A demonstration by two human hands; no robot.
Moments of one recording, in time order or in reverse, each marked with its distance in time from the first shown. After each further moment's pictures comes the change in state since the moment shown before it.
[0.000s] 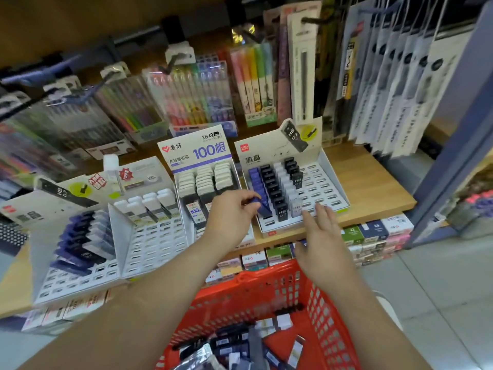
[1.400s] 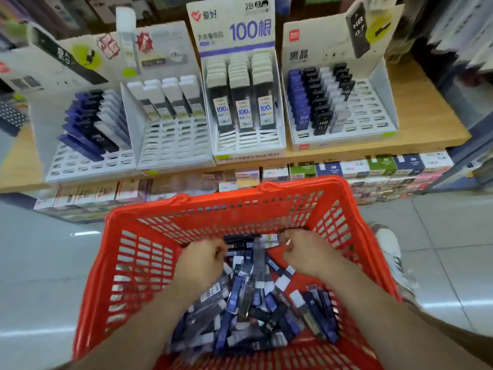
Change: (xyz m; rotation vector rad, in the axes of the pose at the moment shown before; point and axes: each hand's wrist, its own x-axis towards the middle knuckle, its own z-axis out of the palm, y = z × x) left_hand -0.191 -0.178 0.035 0.435 -0.325 -0.300; right_hand -0.076 -0.002 0.095 -0.157 -0.702 -0.009
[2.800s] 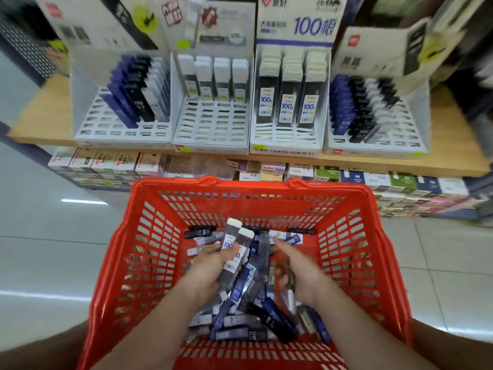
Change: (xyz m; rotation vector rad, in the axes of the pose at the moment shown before) left_hand -0.036 -0.006 0.021 -1.514 -0.201 -0.593; right_hand -0.001 -0.024 0.066 1.276 -0.120 0.513
